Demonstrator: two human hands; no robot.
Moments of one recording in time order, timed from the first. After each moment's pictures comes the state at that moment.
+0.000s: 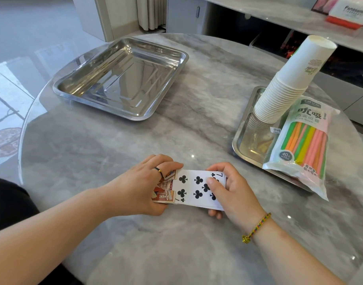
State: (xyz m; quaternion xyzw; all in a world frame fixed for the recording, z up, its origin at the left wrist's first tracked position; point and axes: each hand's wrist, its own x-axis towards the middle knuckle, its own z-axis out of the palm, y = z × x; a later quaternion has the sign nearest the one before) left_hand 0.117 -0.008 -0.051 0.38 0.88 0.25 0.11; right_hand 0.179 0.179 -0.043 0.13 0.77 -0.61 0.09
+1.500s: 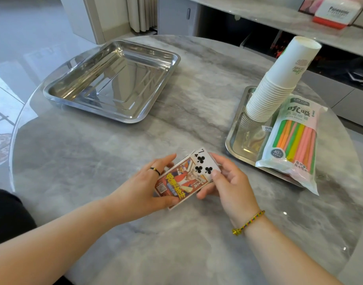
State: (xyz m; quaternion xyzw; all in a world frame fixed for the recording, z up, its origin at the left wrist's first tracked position) left_hand 0.123 0.004 -0.056 0.27 0.86 0.38 0.19; right_hand 0.174 0.174 -0.043 0.14 0.70 -0.70 -0.02
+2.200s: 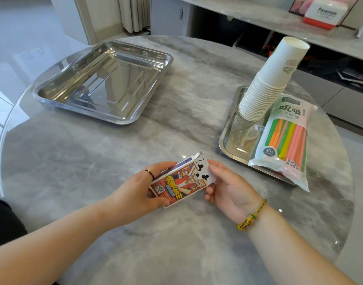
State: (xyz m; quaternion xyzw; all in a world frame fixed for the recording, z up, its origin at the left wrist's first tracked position) left_hand 0.126 0.007 -0.059 0.24 0.81 0.49 0.23; right_hand 0.169 0.193 -0.042 0.23 0.54 -0.80 0.14
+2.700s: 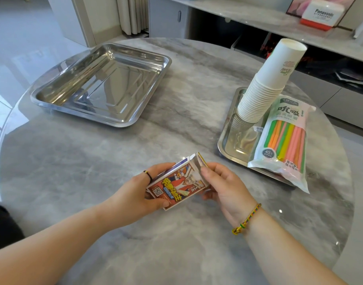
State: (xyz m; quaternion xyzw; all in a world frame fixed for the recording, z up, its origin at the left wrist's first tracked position) left_hand 0.125 0.005 -0.064 0.21 0.76 0.56 0.26; right_hand 0.171 0.183 -0.040 0.20 0.65 -0.74 0.06
